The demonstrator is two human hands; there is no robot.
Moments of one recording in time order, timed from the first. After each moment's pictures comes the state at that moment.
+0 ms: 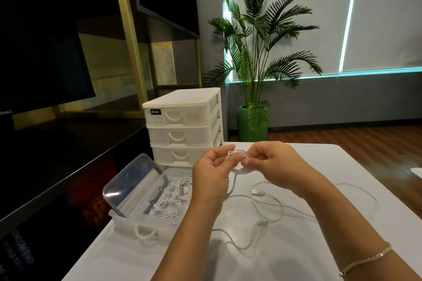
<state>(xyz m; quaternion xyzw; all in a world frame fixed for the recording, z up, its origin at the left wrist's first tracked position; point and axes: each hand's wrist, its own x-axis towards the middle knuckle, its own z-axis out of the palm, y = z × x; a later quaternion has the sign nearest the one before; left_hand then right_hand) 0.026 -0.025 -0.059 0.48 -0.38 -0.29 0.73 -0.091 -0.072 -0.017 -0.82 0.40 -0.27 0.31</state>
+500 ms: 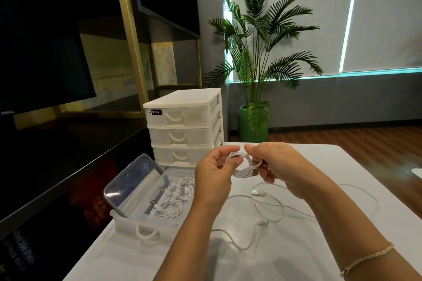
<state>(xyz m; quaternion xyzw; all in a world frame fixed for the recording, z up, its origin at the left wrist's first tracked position) 0.028 -0.028 -0.064 0.50 -0.45 -0.23 0.70 -0.089 -0.070 -0.014 -0.71 0.43 -0.30 0.47</state>
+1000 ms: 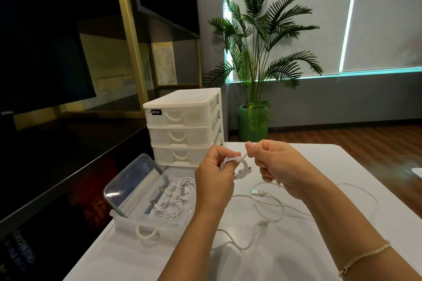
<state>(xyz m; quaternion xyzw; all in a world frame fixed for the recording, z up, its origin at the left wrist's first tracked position) 0.024 -0.028 -0.069 0.56 -0.46 -0.14 0.68 -0.089 -0.070 -0.018 -0.70 0.39 -0.33 0.50</state>
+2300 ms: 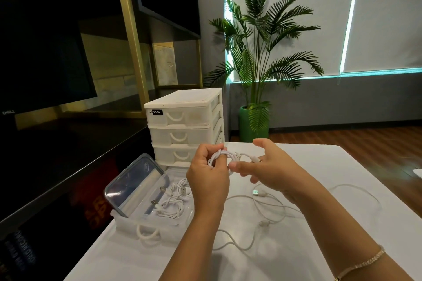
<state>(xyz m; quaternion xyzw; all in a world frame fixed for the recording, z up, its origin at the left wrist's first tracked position) 0.022 -0.023 -0.063 0.57 -0.38 -0.06 0.73 -0.075 -0.065 -0.022 -0.74 0.45 -0.27 0.42</state>
